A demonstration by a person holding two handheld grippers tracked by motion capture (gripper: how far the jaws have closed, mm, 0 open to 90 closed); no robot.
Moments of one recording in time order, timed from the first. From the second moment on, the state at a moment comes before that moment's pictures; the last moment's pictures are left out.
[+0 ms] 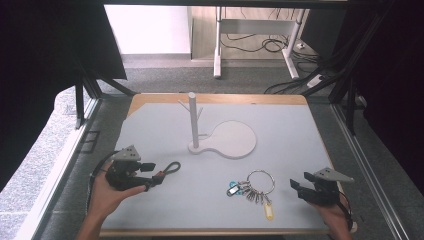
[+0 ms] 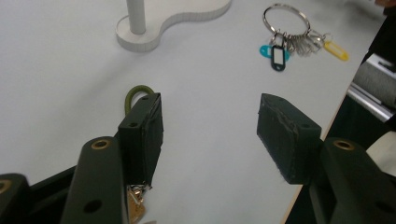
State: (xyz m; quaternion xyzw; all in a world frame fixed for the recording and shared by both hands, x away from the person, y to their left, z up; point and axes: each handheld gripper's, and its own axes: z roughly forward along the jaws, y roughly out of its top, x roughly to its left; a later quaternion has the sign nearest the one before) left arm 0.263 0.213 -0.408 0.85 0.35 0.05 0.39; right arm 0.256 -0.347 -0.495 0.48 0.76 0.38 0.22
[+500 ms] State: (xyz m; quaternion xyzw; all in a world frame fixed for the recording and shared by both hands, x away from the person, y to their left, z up) left arm 0.317 0.189 -0.435 0.92 0.34 0.00 0.20; right arm 0.251 -0.355 -0.500 0.50 0.76 0.36 0.22
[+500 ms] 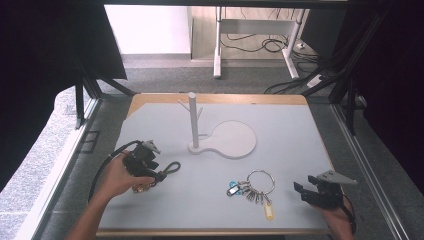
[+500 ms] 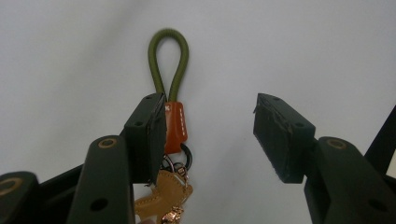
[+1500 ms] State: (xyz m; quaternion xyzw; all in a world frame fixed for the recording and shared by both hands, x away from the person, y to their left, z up) left arm 0.348 0.174 -0.480 0.93 0.36 -0.01 0.08; right arm 0.252 -0.355 -0.501 0.50 0.76 0.35 0.22
